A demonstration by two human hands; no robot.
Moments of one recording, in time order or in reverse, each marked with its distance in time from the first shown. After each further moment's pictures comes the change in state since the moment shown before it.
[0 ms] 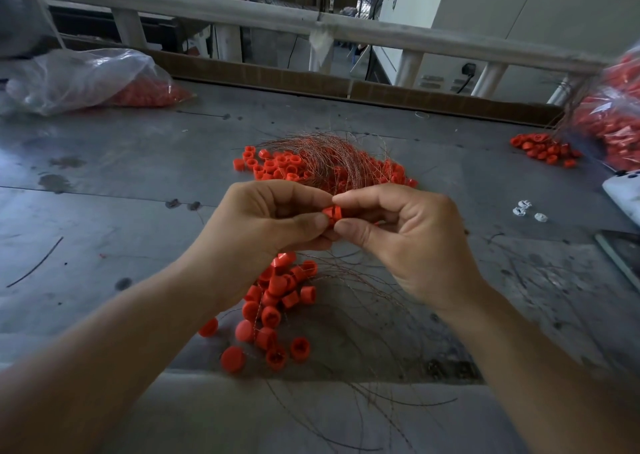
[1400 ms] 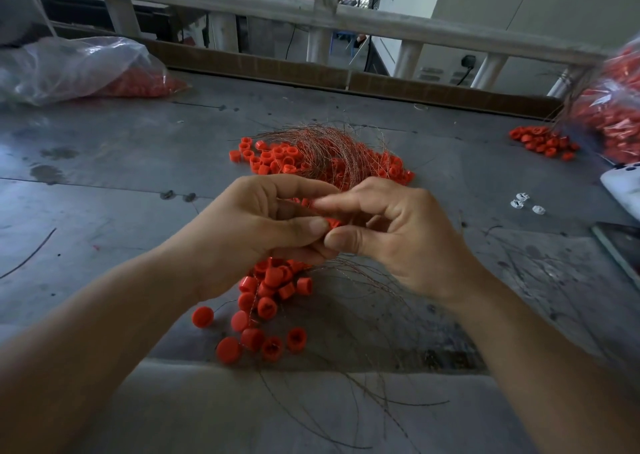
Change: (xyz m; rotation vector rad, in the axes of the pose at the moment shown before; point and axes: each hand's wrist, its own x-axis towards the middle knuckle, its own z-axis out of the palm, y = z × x) left_hand -0.001 0.001 -0.007 -0.002 -0.198 -0.096; right_hand 0.001 0.001 -0.004 -0.073 -0.196 -0.008
